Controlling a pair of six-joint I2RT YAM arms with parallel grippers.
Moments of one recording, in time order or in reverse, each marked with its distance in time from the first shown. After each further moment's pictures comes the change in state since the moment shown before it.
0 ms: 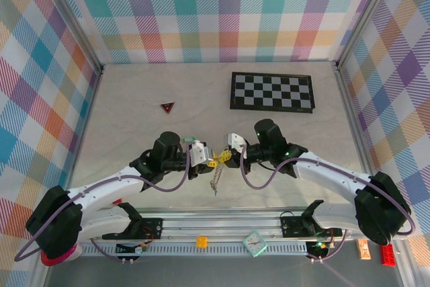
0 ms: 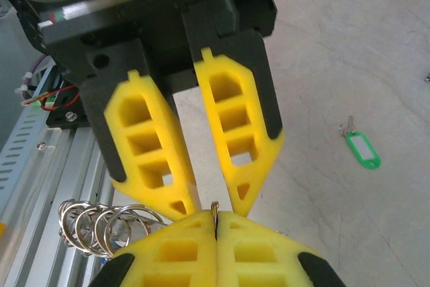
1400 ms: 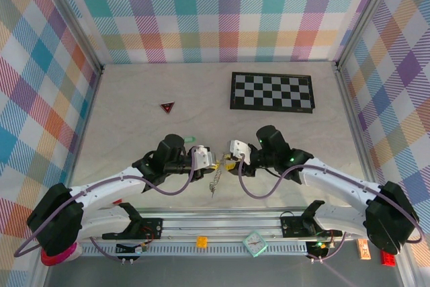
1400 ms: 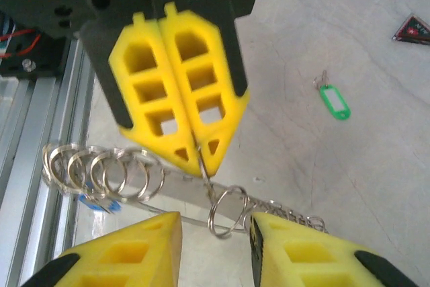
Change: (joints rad) left arm -0.052 0.013 0.000 -0.032 -0.072 0.070; right arm 0.037 -0.103 -0.048 -0.138 0.189 -0.092
